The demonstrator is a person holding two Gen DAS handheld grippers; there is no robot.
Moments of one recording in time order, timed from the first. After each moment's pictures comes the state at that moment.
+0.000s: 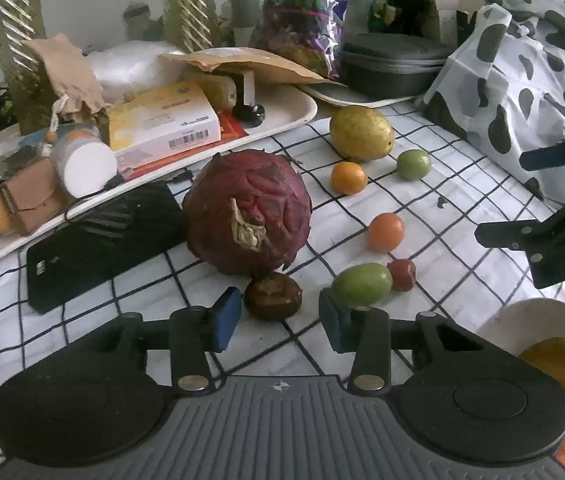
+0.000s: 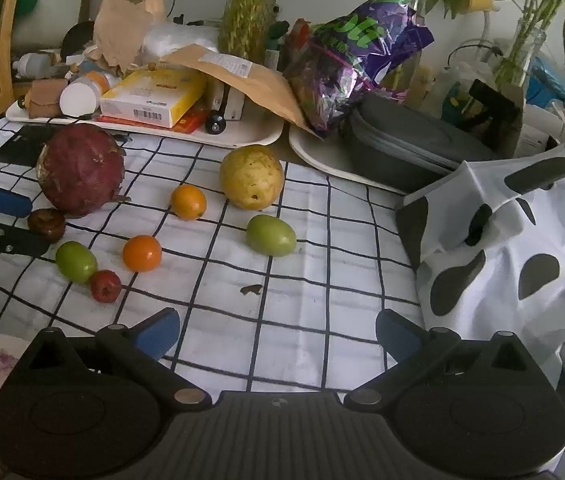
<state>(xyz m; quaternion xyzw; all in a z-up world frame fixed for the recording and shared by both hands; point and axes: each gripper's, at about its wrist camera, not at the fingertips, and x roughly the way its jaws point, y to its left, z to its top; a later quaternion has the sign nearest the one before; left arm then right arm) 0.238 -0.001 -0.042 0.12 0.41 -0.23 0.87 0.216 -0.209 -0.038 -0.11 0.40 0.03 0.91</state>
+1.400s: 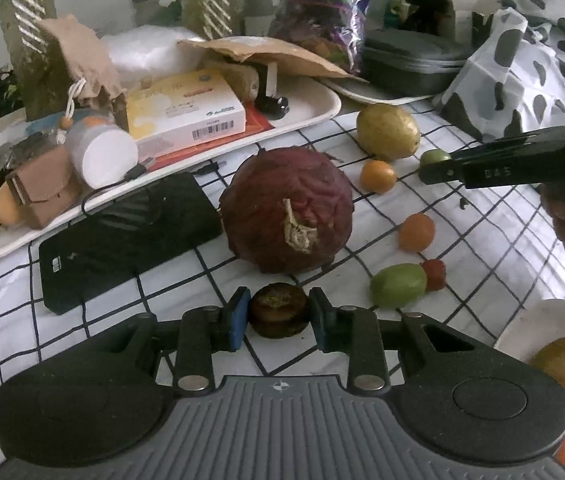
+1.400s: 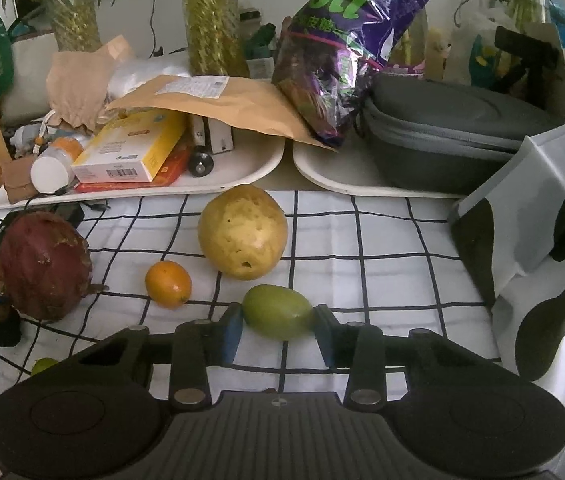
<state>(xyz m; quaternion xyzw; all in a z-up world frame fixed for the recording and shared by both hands) 0.252 0.022 -0.038 0.11 0.43 -0.24 0.86 0.292 -0.234 -0.064 0.03 0.39 0.07 0.92</state>
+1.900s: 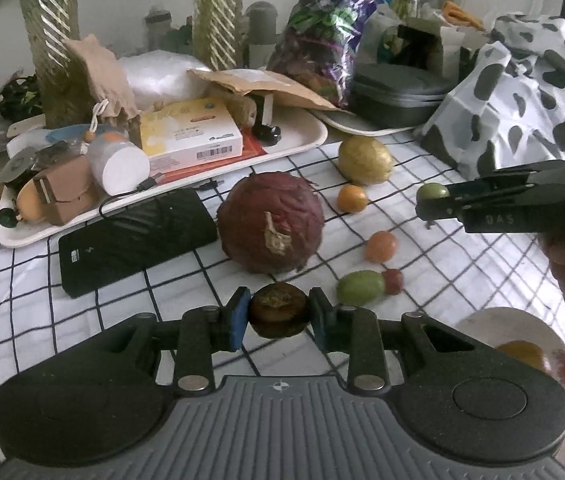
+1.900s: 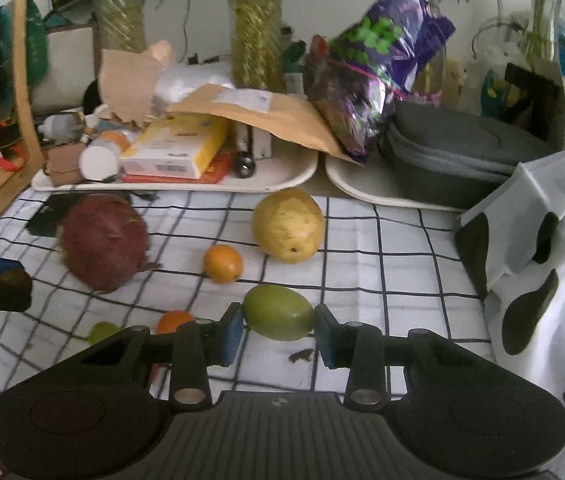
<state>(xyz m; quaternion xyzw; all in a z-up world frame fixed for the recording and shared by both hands) 0.216 0.028 -0.009 0.08 0.40 -0.24 0.88 0.245 -0.216 -0.034 0.00 0.37 0.10 0.92</state>
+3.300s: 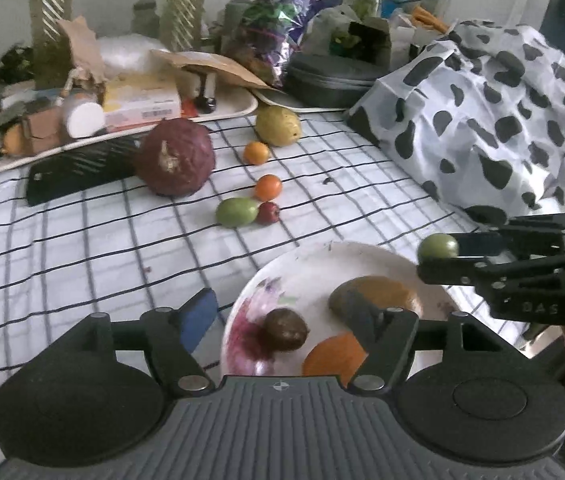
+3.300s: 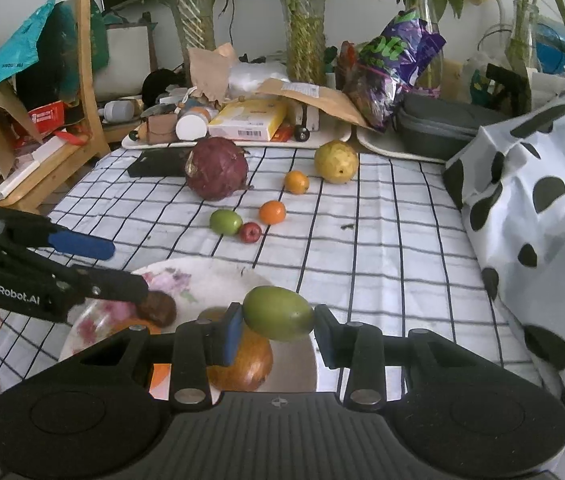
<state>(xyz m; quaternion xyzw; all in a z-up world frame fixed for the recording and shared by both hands) 0.108 -0.005 -0.002 0.03 0.42 -0.24 0.88 0.083 -0.211 0.001 0.00 0.38 0.14 0.91</state>
